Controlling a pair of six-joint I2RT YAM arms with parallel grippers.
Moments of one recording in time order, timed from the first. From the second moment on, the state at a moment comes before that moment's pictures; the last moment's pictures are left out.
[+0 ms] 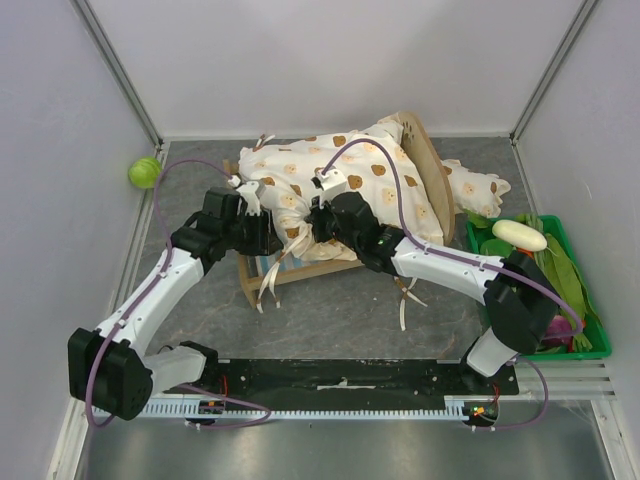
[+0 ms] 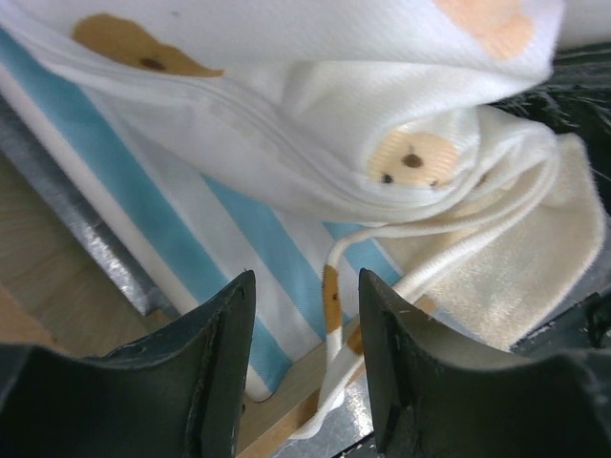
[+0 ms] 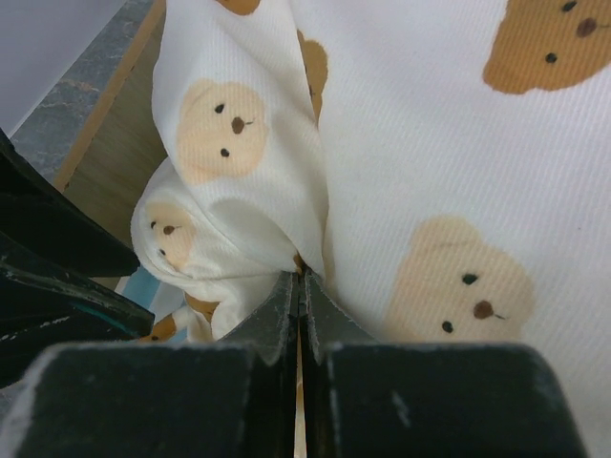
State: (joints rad) left arm -0.34 1.17 0.93 -0.54 0.24 -0.25; right arm 0.87 1.62 1.12 0.16 0.17 0.28
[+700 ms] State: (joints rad) left arm -0.35 0.99 0.86 -0.50 0.41 -0.26; right arm 0.84 1.61 1.11 0.16 0.13 0.30
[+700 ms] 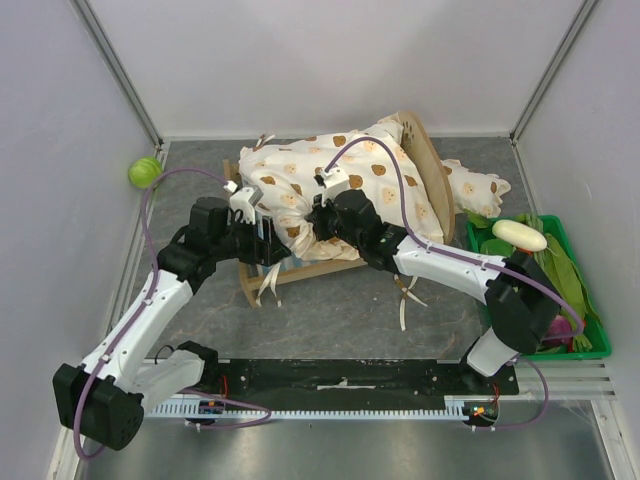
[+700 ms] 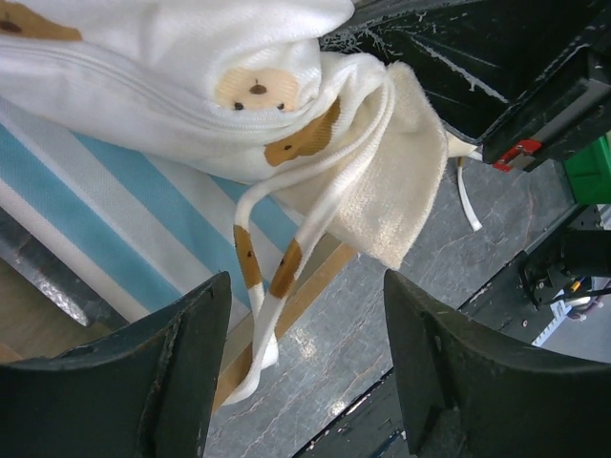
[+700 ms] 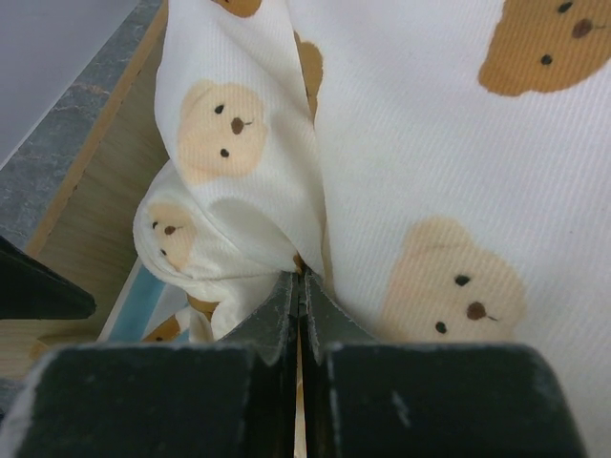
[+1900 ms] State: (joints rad) left arm -0.49 1.04 0.93 -0.64 0.18 -0.23; right arm 0.84 1.60 1.10 0.16 0.11 0.31
